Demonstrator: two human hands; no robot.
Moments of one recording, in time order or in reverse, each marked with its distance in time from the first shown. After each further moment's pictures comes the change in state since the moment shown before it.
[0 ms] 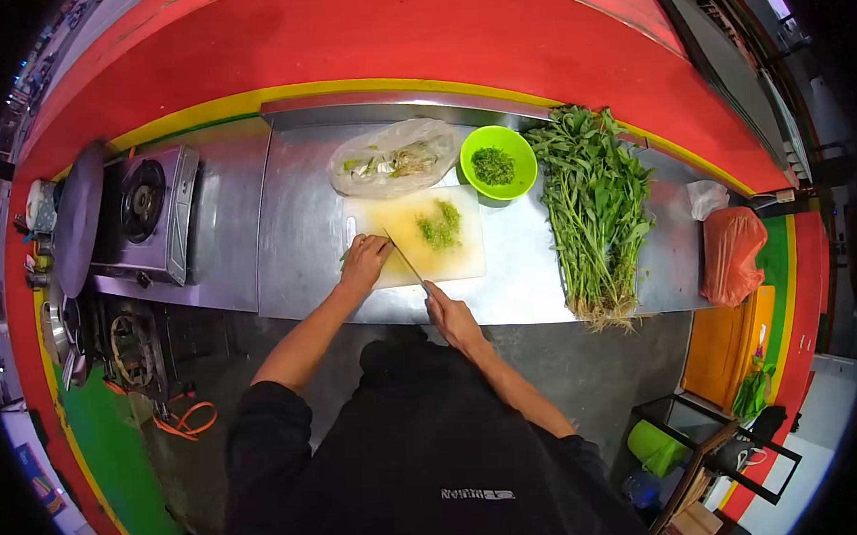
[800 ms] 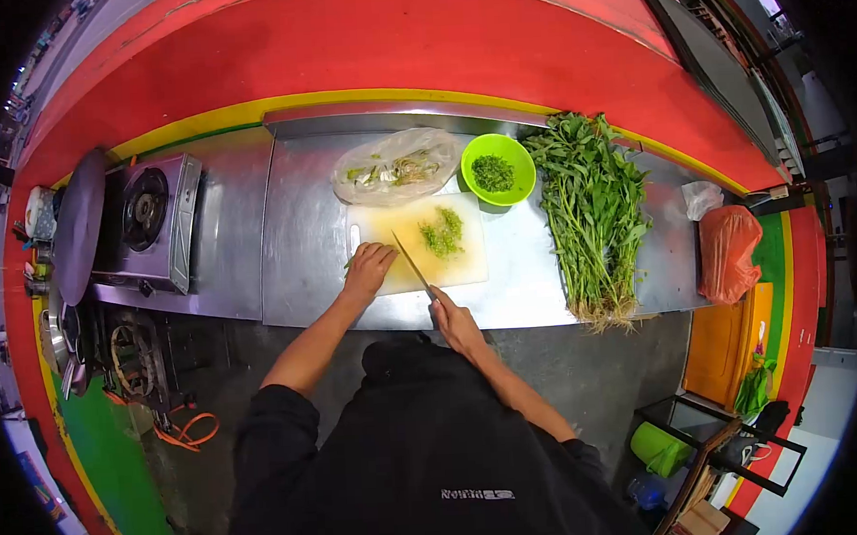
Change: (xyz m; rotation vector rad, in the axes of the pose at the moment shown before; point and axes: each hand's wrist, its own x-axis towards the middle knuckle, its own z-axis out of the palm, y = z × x) left_hand -0.003 -0.003 0.002 0.012 0.097 0.058; right_hand -0.006 -0.009 0.003 0.037 0.065 0.019
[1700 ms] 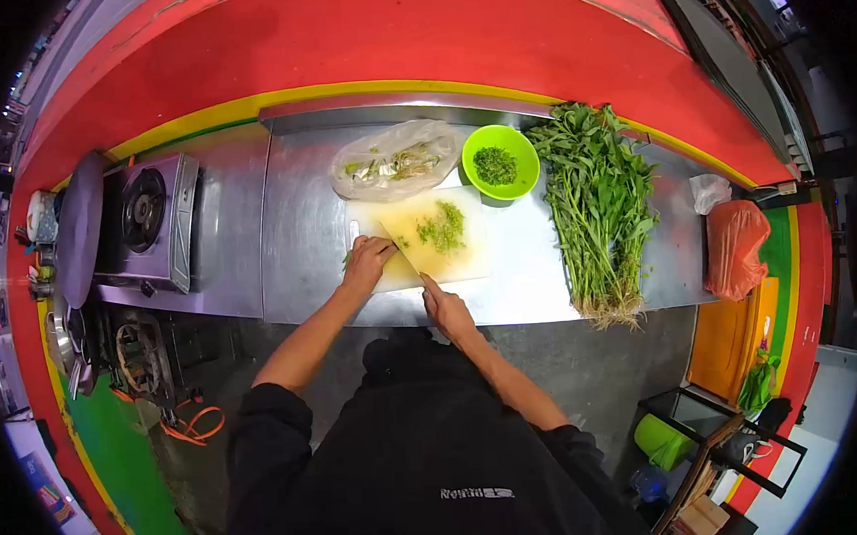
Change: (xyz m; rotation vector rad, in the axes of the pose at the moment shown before) left_hand 0.005 -0.005 -0.001 -0.113 -0.114 -0.093; right_hand 0.032 0.015 0.023 -0.159 0.005 -0.077
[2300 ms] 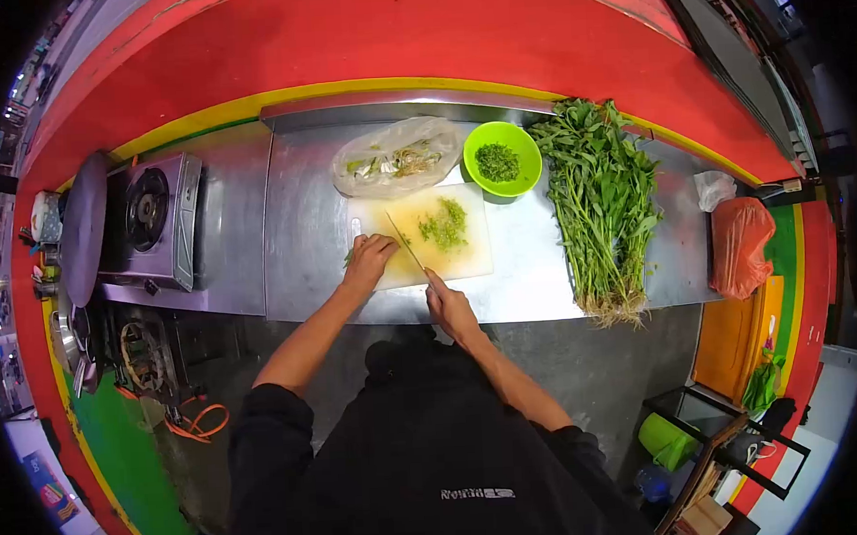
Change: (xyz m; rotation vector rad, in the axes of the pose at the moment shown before) left_hand 0.001 0.006 -0.007 0.031 -0.003 -0.006; right_hand -0.003 0.002 -0.001 0.086 0.059 -0.014
